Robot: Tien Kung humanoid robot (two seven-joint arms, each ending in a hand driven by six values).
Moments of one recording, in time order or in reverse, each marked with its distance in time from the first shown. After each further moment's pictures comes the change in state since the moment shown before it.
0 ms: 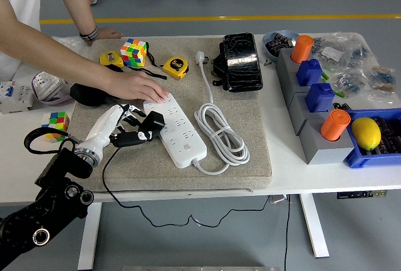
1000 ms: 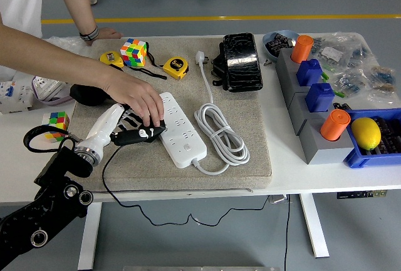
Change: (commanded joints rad) left arm 0.010 0.008 -0.007 -0.038 0.014 -0.019 0.019; right arm -0.001 -0.001 0.006 0.000 -0.003 -0.001 0.002
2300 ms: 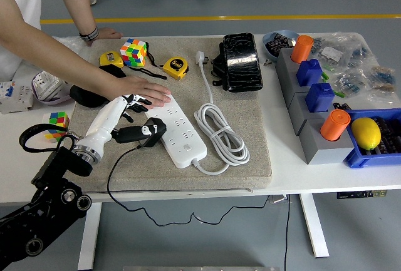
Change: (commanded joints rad) left arm 0.043 0.031 -0.016 -0.147 0.113 0.031 -0.030; right arm -0.003 0.002 0.012 0.000 -0.006 -0.001 0.003
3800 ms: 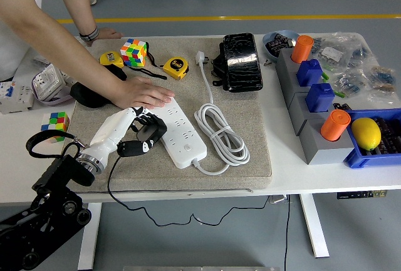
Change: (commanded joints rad) left arm 0.002 0.019 0.062 -0.007 0.044 -0.037 0.033; right arm -0.005 0.001 0.066 0.010 -0.059 -0.002 0.009
